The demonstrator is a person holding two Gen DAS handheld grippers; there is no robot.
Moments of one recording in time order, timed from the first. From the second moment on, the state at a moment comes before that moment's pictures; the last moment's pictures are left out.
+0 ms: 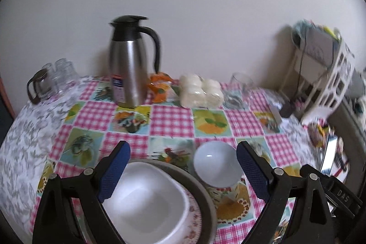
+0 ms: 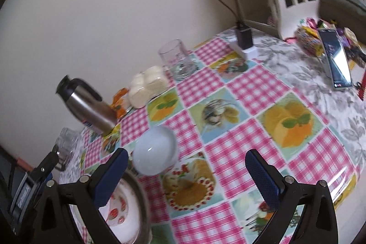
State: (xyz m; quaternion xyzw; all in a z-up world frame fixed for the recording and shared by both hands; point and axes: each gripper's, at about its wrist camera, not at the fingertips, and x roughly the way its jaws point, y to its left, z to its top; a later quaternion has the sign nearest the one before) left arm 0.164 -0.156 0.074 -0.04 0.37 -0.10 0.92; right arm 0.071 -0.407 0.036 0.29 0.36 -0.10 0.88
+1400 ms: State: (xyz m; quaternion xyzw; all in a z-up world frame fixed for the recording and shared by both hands) left arm 0.245 -0.246 -0.029 0.03 0.50 -0.11 0.86; right arm 0.163 -0.391 -0.073 0.29 0.47 -0.06 0.83
